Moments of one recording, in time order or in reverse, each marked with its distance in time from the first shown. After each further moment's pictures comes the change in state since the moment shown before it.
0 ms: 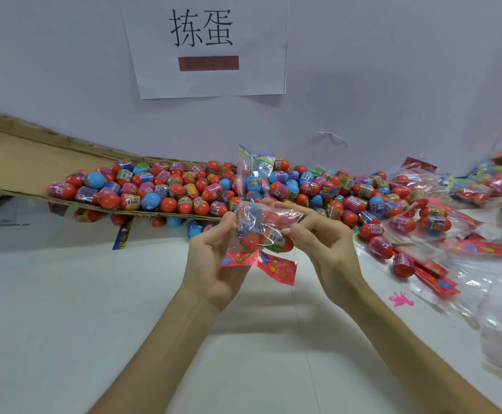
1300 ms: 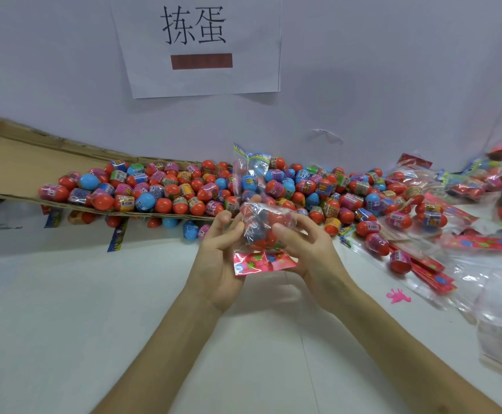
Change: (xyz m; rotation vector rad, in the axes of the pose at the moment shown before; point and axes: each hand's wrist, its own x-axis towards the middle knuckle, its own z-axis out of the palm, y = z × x) left_hand 0.001 -0.010 0.009 -0.143 -0.097 0.057; right_hand 0.000 0.010 0.009 0.059 0.113 0.381
